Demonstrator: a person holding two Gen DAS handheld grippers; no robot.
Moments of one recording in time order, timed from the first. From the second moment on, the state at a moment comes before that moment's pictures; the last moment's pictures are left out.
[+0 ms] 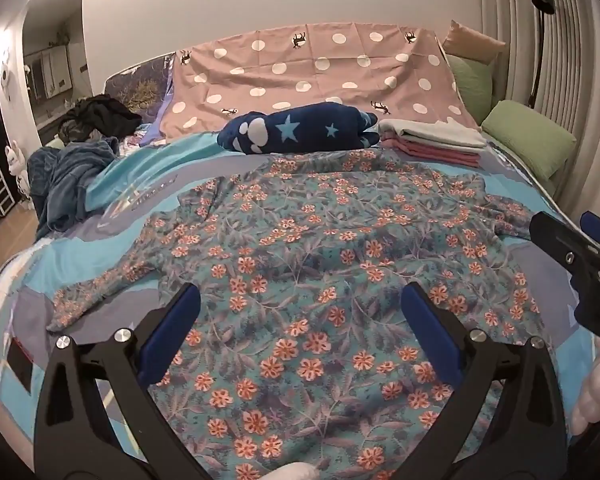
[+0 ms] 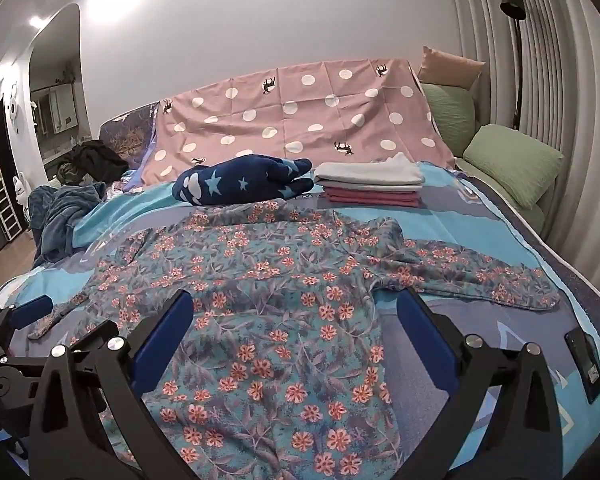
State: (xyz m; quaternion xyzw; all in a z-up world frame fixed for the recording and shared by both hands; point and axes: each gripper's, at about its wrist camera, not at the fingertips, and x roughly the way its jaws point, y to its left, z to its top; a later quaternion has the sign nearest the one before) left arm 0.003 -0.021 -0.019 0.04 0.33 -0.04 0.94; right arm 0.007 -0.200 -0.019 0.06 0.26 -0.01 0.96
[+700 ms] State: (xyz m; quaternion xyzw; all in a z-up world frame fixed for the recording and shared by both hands) left arm -0.001 0.000 -0.023 0.03 0.33 -0.02 0.94; right arm -0.008 -0.162 -0.019 0.04 0.24 -0.02 0.97
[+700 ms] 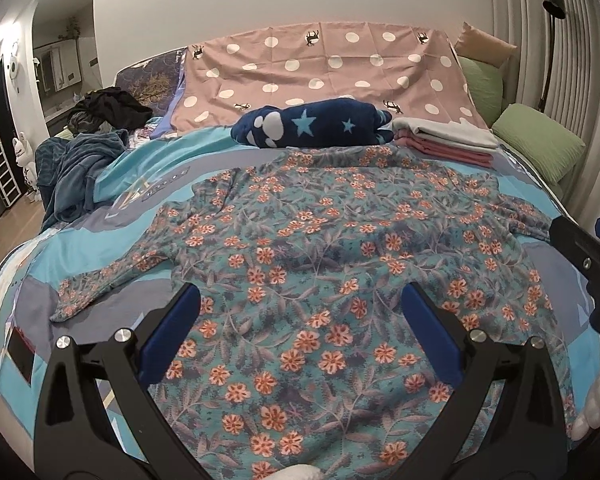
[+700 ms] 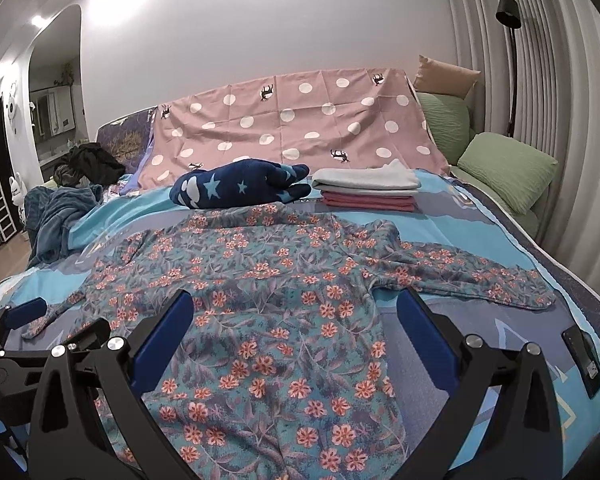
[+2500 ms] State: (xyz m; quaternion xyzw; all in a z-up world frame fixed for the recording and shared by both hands) left arm -0.006 0.029 -0.039 0.01 0.33 -0.04 0.94; right arm -0.007 -0.140 -0.035 0.02 0.29 -0.01 0.96
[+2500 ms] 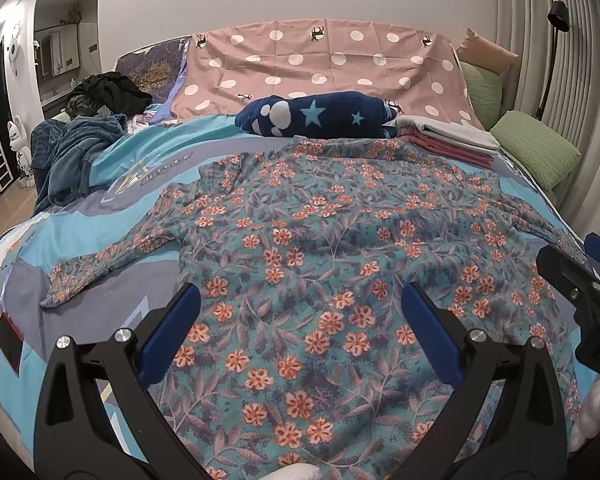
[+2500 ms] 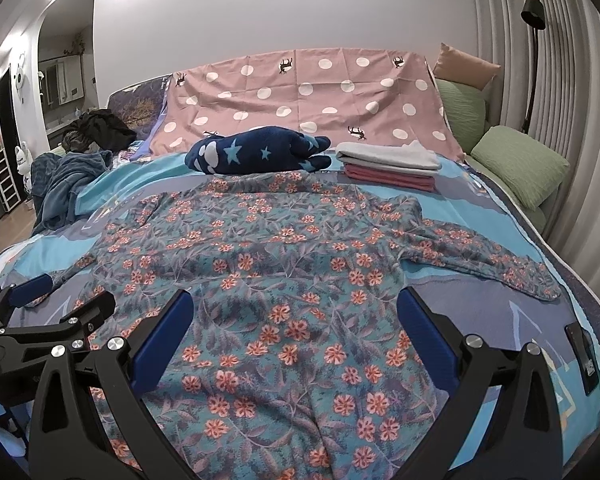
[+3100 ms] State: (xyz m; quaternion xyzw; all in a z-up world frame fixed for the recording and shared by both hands) left arm -0.009 0.036 -0.042 0.00 0.34 -0.04 0.94; right arm -0.007 -0.137 -0.039 0.01 0.30 0.00 0.95
